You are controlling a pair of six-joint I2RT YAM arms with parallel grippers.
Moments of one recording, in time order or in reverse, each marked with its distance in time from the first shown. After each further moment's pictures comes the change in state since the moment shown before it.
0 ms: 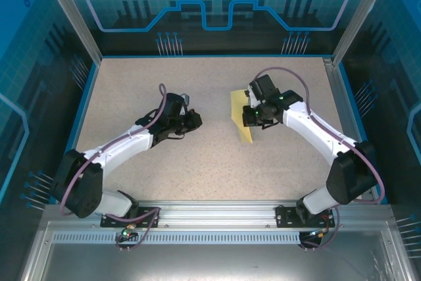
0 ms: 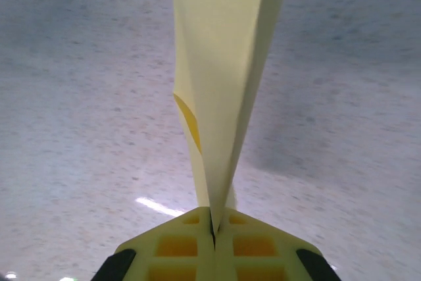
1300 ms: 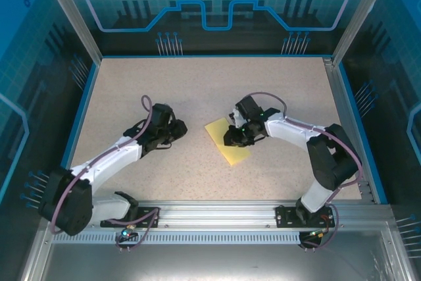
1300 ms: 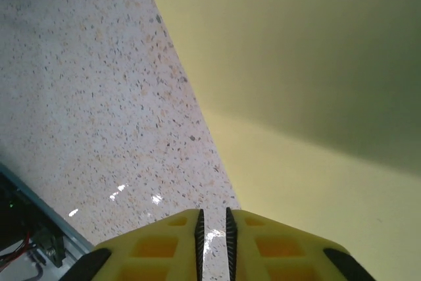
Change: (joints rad) left arm 0.060 -0.116 -0.137 -0.074 -0.101 -0.069; right arm 0.063 0.158 -0.290 0.391 -0.427 0.168
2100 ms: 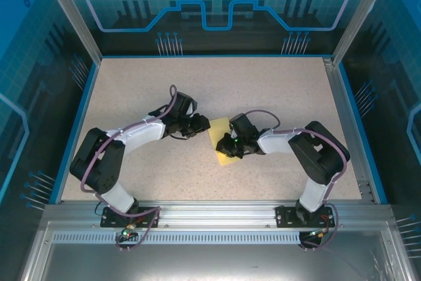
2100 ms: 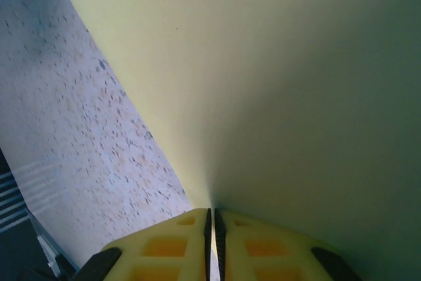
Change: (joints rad) left arm -0.043 0.371 0.241 0.058 0.292 0.030; right arm 0.104 0.096 -0.225 0.554 0.101 0.534
